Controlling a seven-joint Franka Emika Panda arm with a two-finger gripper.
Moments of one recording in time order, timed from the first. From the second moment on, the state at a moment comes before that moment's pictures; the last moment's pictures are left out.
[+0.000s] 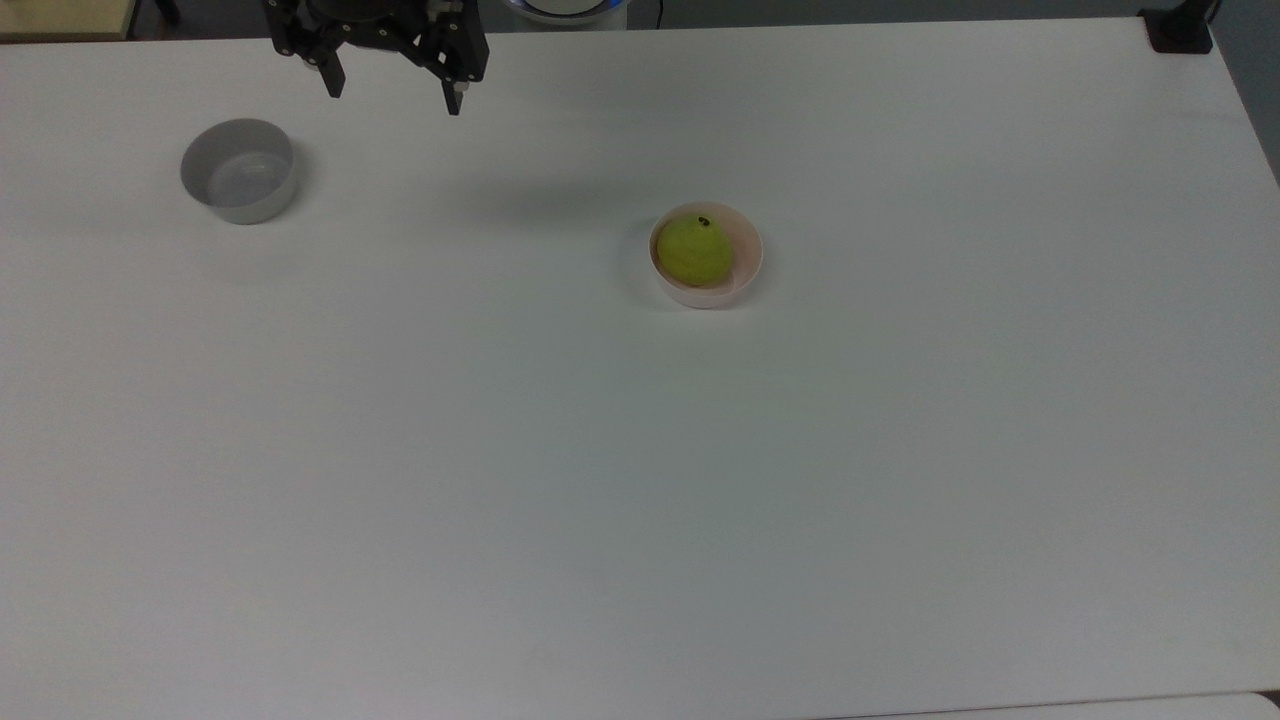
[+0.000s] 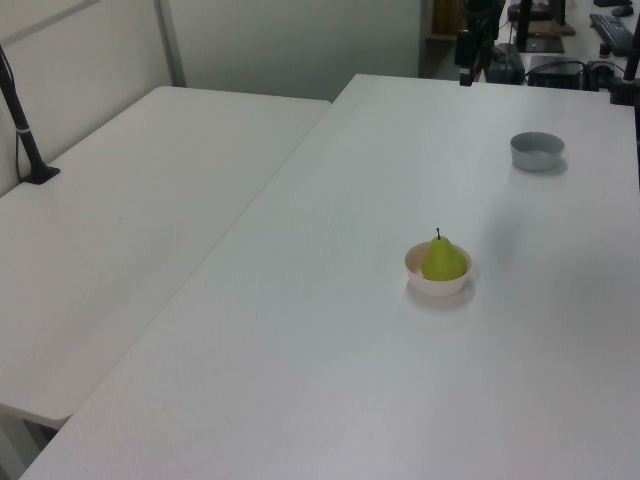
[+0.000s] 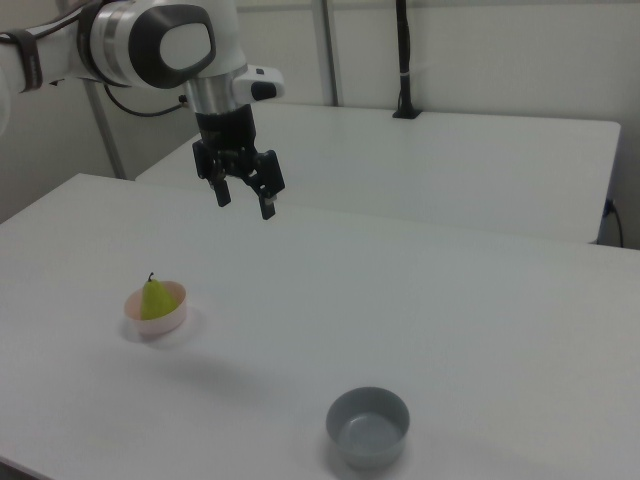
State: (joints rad) arm -0.04 0.08 -0.07 -1.60 -0.03 1.68 0.00
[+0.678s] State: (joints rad) arm 0.38 0.08 -0.18 -1.60 0.03 1.68 -0.06
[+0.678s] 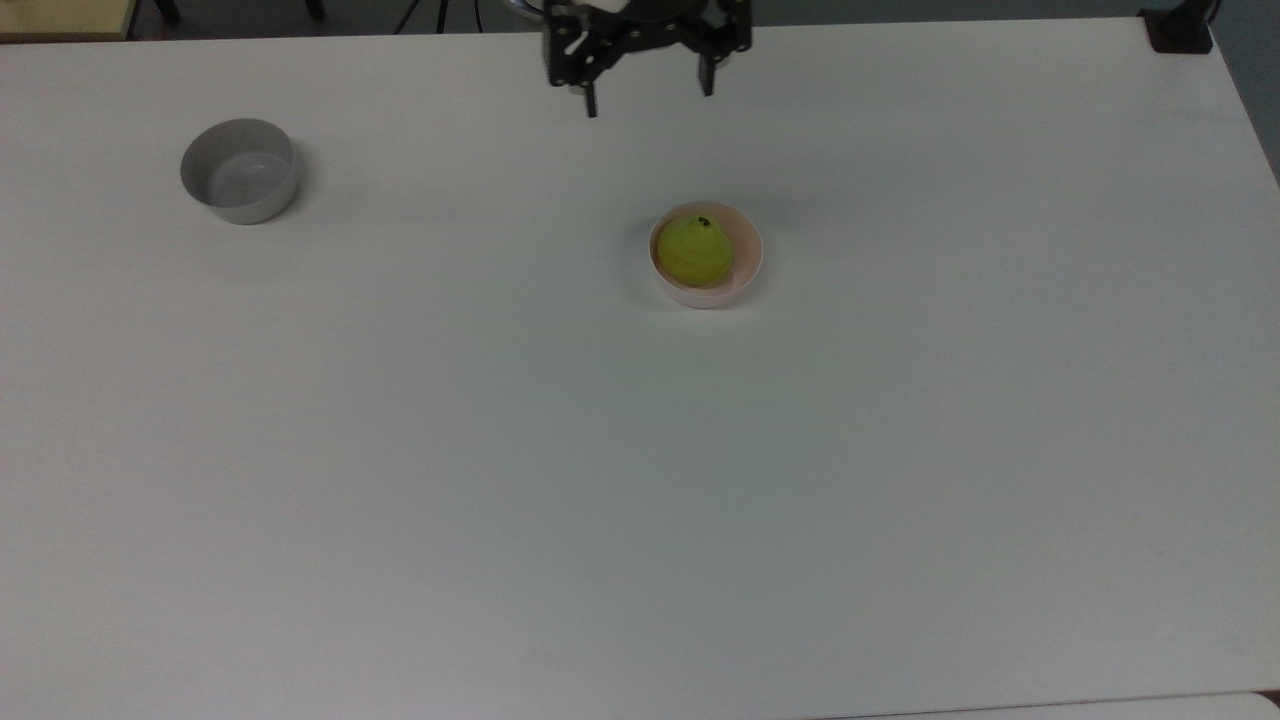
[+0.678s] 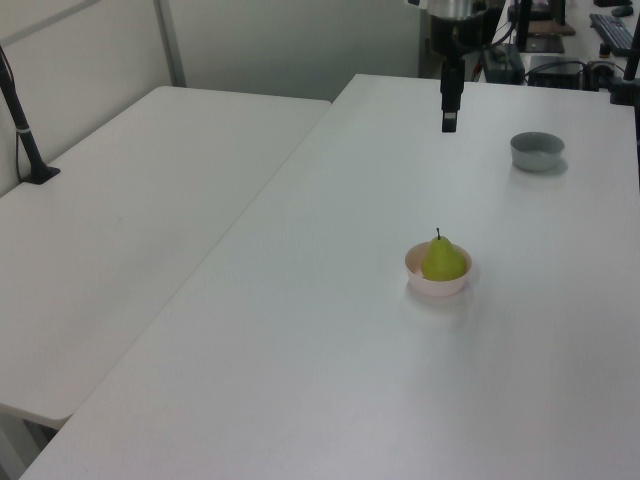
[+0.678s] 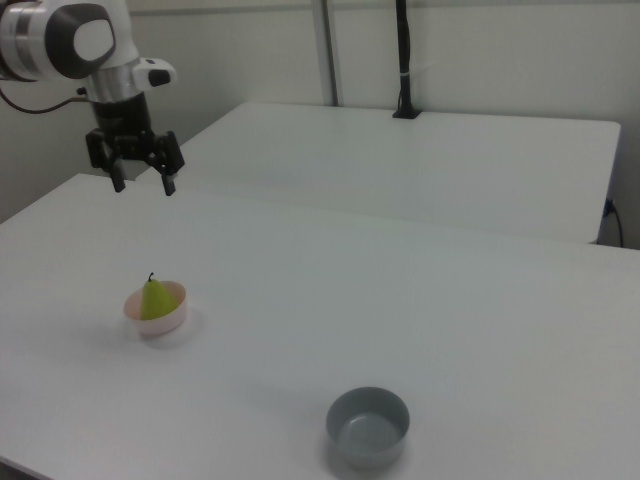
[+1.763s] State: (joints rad) arm 0.49 0.23 -0.19 -1.75 0.03 1.84 -0.18
